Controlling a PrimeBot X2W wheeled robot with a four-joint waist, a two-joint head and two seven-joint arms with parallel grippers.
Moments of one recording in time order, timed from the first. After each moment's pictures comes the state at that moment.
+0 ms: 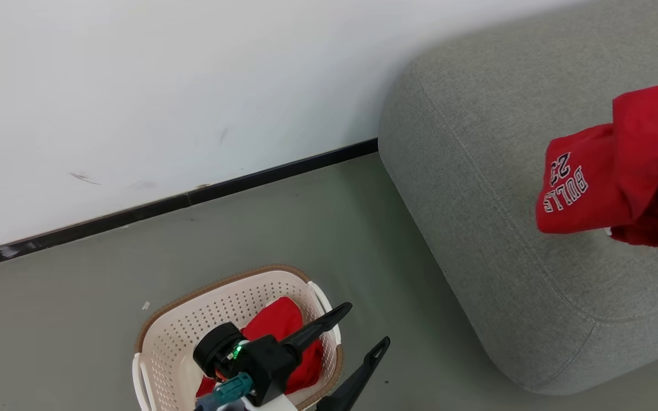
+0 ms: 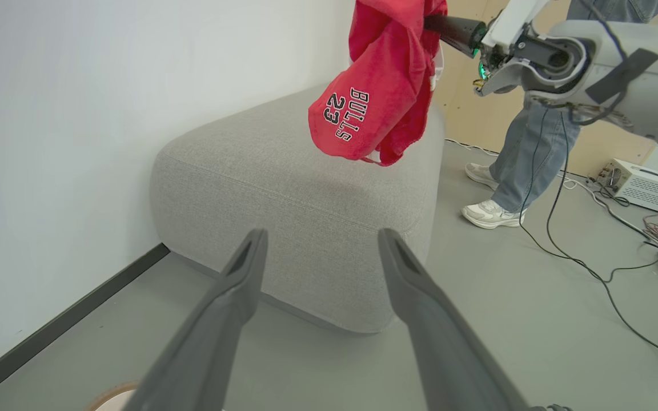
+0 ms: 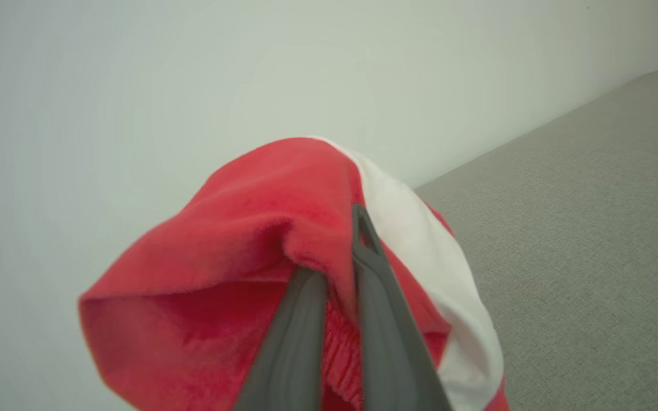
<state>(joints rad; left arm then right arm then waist) -0.20 0.21 -0.70 -0.15 -0.45 -0.10 -0.01 -0.37 -0.41 -0.02 0.29 0.72 0.13 -0.20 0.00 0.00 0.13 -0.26</state>
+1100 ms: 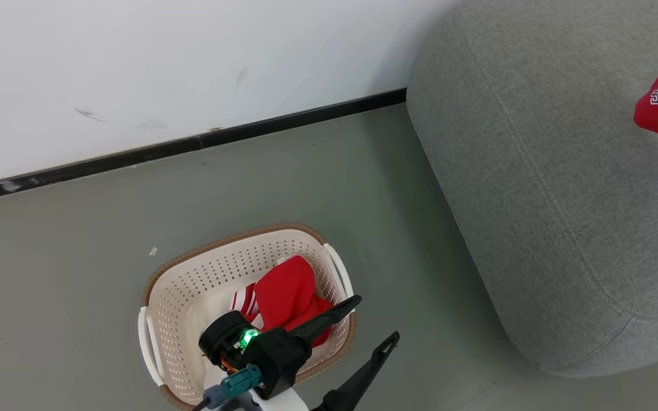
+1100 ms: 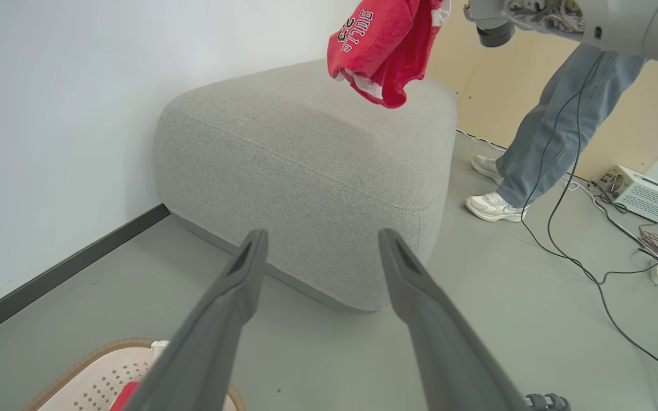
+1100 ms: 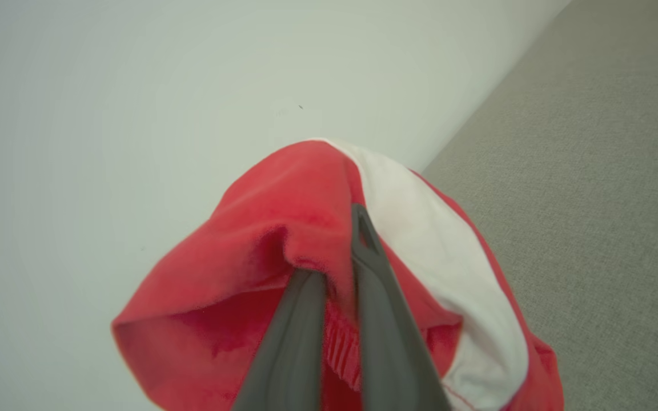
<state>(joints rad) -0.23 0.21 -0.72 -0.17 -0.45 -0.10 0.03 -0.76 -0.43 -0.27 0.67 0.85 0.13 -0.04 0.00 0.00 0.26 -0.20</state>
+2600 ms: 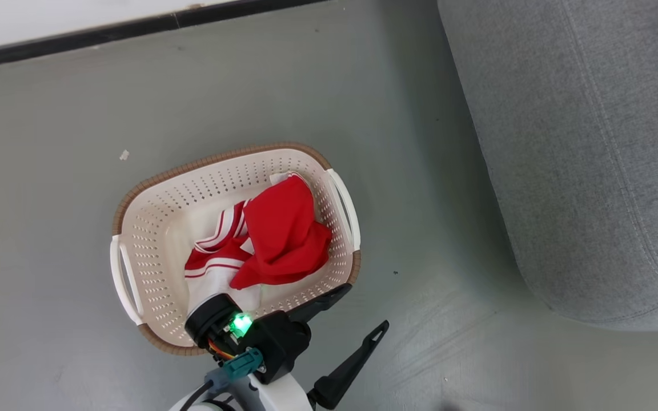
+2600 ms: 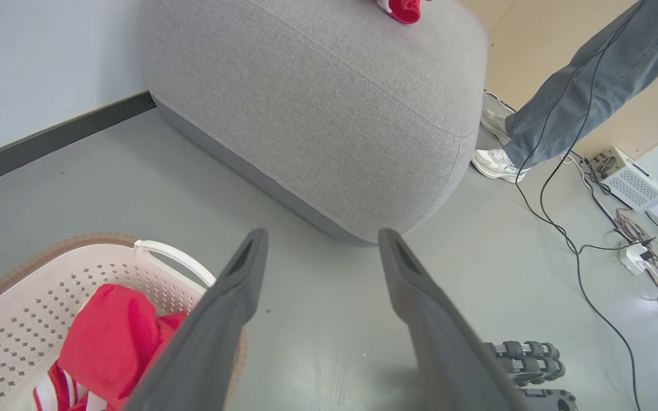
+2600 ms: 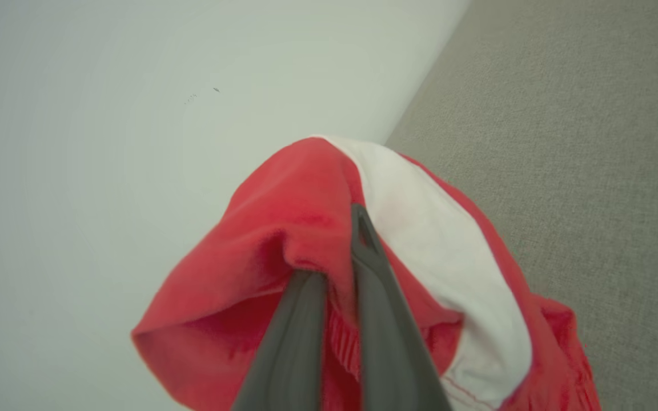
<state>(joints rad) -0.28 0.26 -0.72 -0.24 -0.43 -0.07 0.15 -1.07 -0.46 -0.44 0.92 0.83 0.13 -0.06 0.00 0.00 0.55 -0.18</state>
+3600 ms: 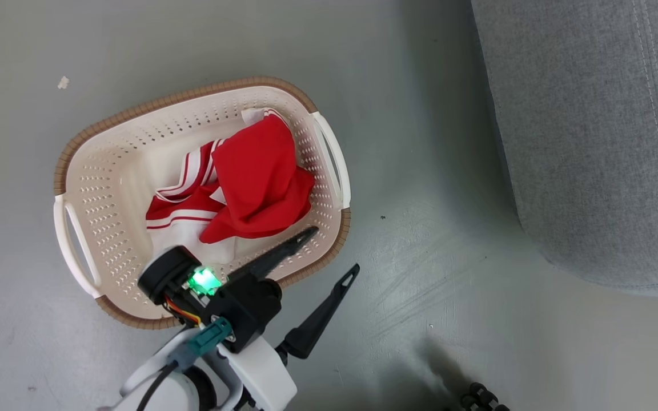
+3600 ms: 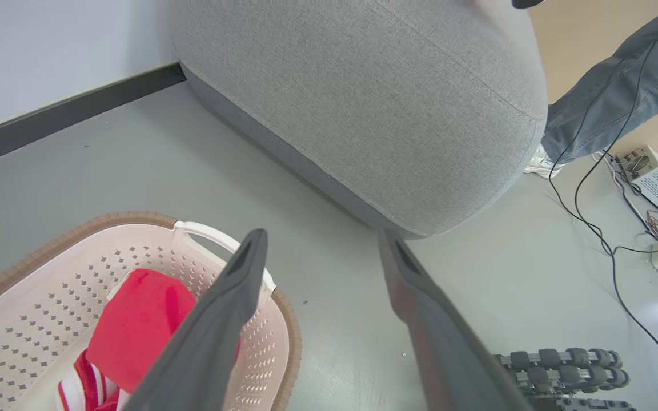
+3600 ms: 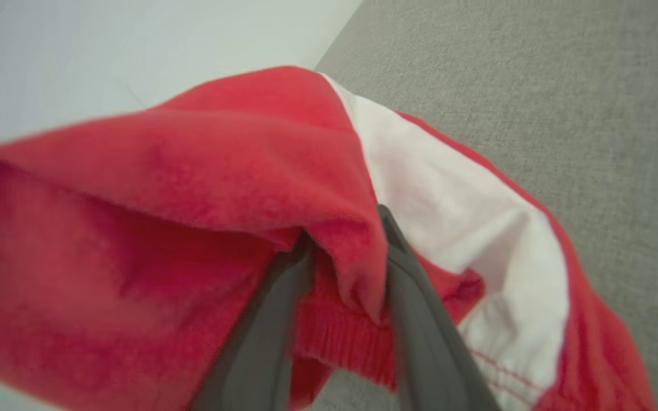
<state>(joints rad) -0.34 0.32 -0.64 -0.34 -0.37 -0.03 0.20 -1.09 -0.38 -0.41 0.96 0.85 0.13 -0.14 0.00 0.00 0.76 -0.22</state>
